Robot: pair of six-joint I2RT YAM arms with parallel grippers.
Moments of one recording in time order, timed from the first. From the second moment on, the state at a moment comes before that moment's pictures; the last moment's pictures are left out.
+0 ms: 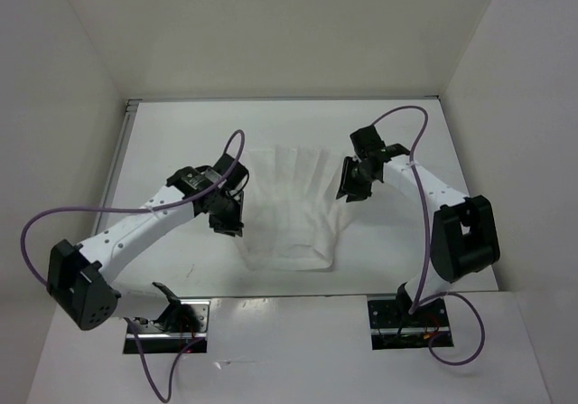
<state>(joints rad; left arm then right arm) -0.63 1.33 1.14 -1.05 0.02 -0.63 0.33 1.56 1.14 -0.72 -0.11 0.56</state>
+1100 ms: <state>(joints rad) -0.43 2.17 1.79 -0.78 0.01 -0.41 0.09 1.96 1.55 -0.64 -0.14 0.50</state>
